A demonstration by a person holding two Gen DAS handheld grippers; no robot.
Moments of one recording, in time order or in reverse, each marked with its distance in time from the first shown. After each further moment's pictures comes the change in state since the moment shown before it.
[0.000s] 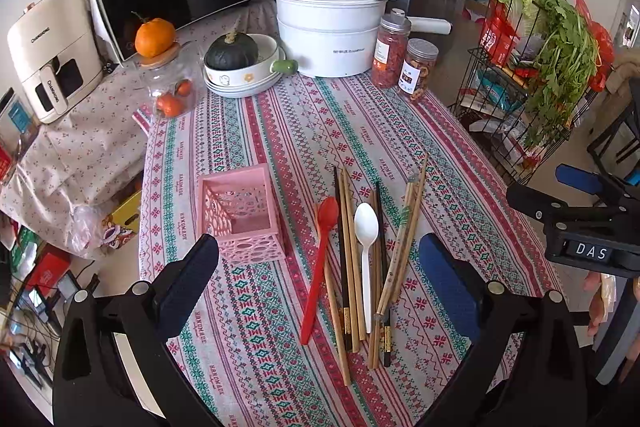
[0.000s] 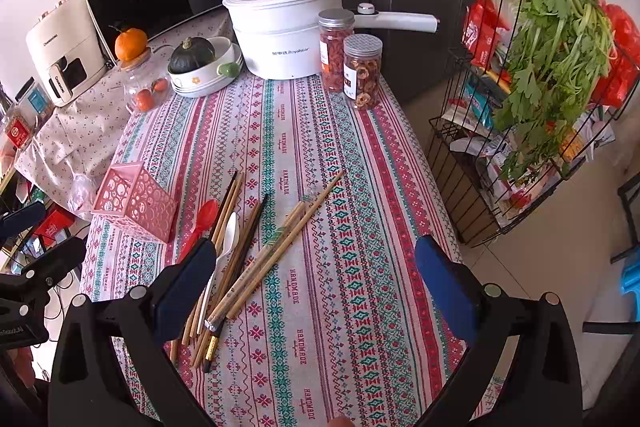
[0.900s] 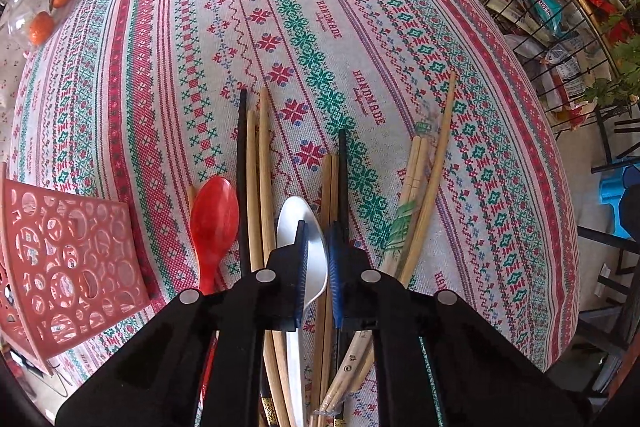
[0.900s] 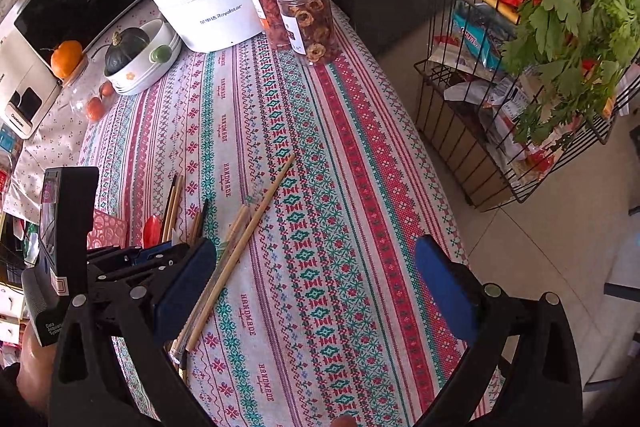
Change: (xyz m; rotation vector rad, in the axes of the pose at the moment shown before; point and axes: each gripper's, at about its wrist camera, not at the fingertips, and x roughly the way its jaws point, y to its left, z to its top) left arm 0.196 -0.043 0.016 -0.035 0.417 -0.106; right arm 0.082 -0.063 0.023 0.150 0.156 0.021
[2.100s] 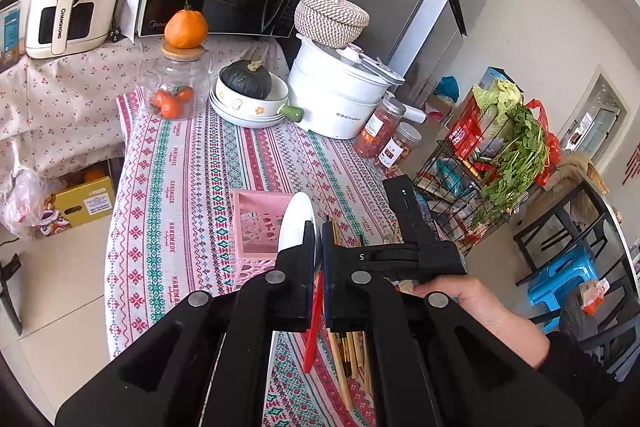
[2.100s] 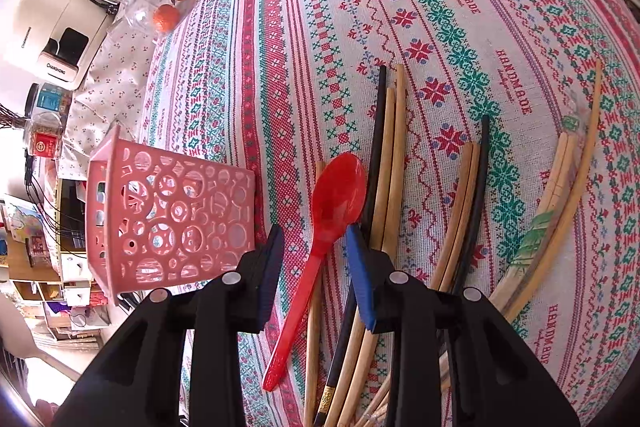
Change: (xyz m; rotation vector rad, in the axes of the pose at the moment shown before) left arm -0.184 0.150 -0.142 -0.134 -0.685 -0.262; right arm 0.122 0.176 -0.026 -0.009 0.291 0.310
